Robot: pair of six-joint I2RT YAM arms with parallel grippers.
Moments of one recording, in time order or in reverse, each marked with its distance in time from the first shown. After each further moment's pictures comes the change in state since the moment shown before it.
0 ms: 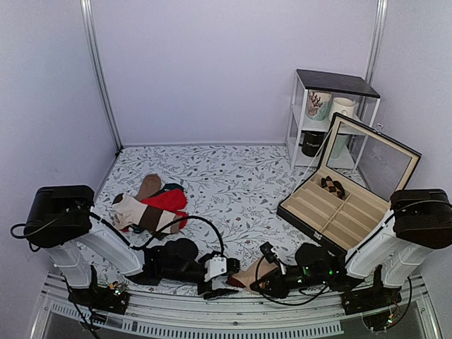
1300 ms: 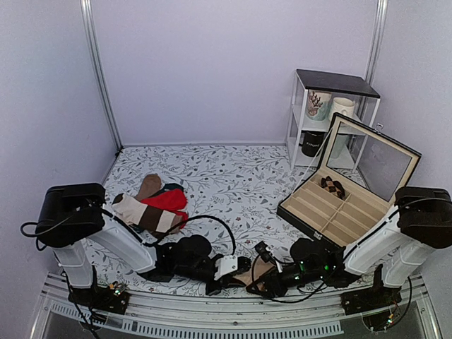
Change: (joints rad) left arm 0.013 0.095 0.101 -0.050 0.112 -0.053; right arm -0.034 0.001 0.051 -0.080 -0.082 0.001
